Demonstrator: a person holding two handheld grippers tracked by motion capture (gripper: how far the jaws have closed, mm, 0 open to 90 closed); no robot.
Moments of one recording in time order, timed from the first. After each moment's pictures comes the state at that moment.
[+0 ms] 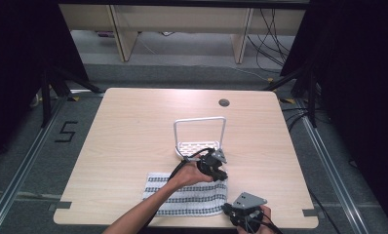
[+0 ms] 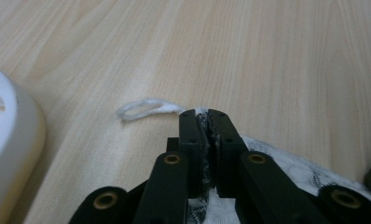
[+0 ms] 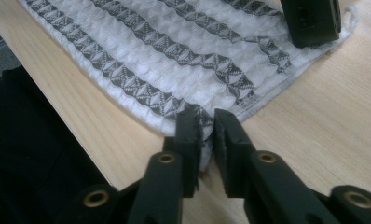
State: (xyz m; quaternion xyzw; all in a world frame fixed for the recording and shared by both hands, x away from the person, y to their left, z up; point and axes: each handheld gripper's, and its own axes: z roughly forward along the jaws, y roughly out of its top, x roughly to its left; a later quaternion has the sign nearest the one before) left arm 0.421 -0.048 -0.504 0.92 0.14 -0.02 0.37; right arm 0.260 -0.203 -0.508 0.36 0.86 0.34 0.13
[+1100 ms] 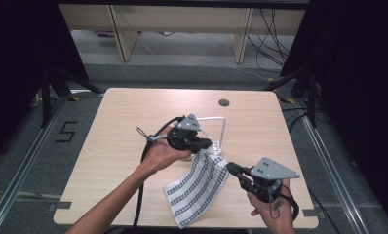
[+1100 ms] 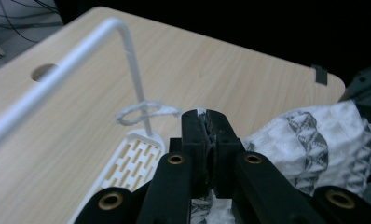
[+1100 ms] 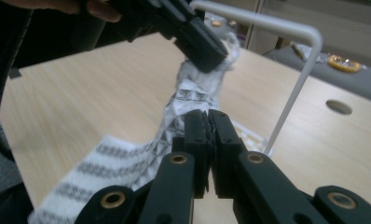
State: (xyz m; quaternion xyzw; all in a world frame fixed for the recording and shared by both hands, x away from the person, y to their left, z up) left arm 0.410 0.038 -0.359 0.85 0.21 0.09 0.48; right arm 0.294 -0.213 -0.384 0.31 0.78 0.50 0.22
